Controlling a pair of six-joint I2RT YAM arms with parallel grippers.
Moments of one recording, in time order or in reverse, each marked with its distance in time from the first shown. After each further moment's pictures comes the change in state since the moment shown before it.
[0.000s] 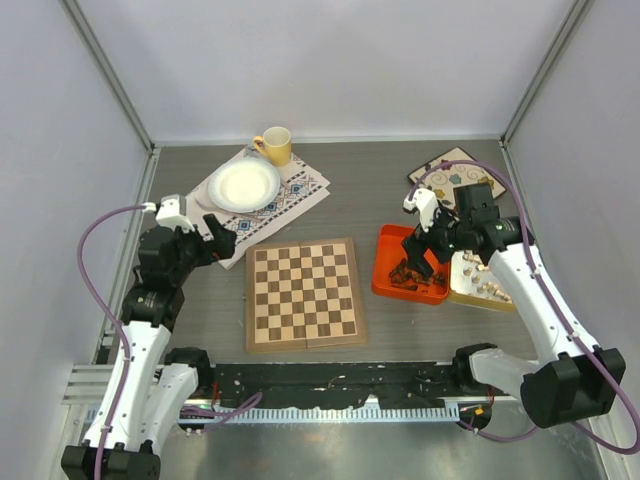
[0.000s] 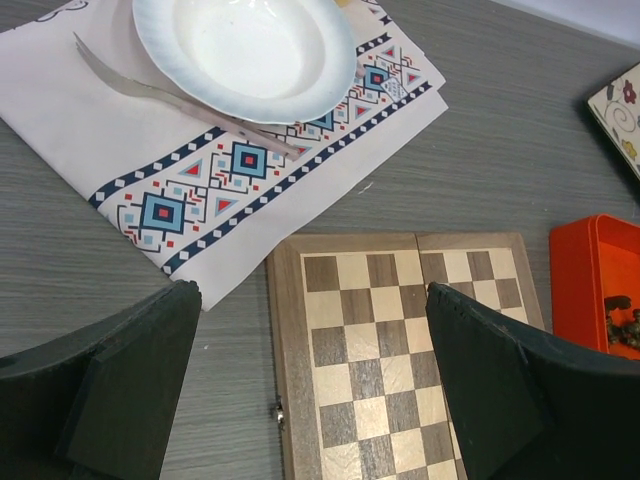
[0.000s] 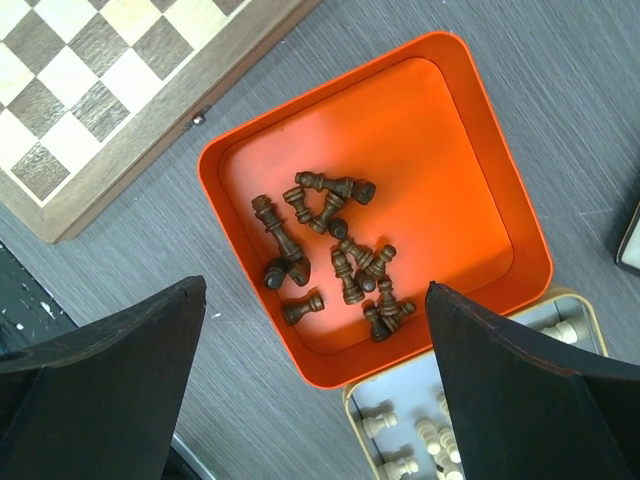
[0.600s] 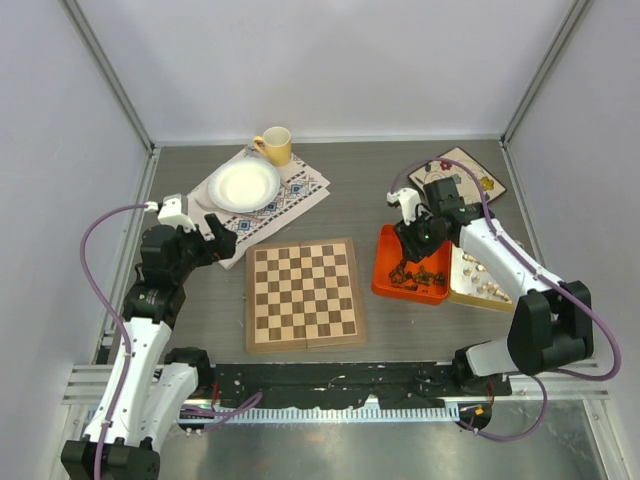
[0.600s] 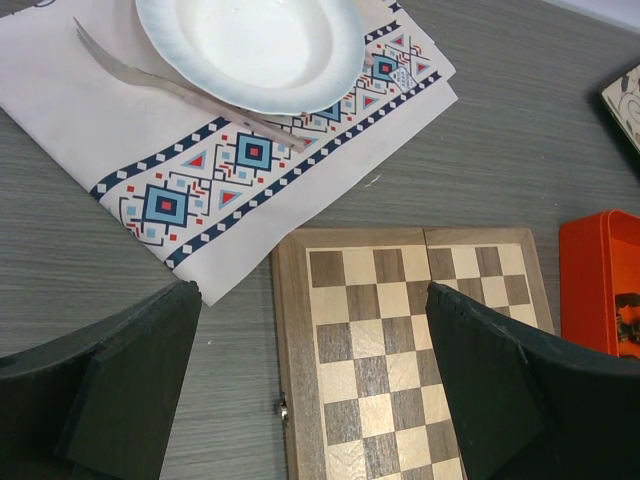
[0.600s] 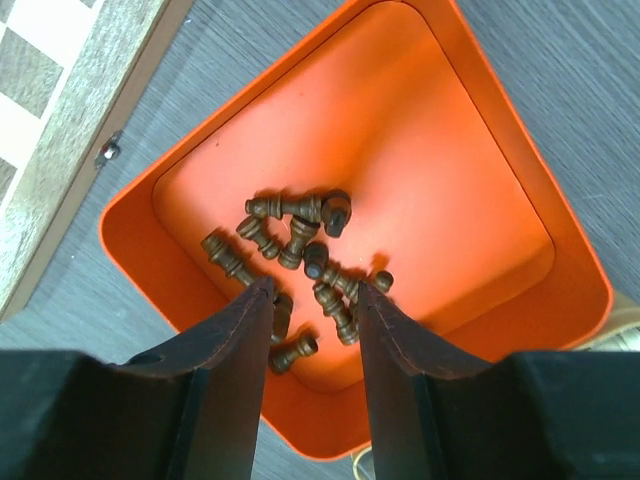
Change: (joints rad) left arm 0.000 0.028 0.000 -0.004 -0.007 0.004; right arm 0.055 0.255 -0.017 0.151 0.175 0.203
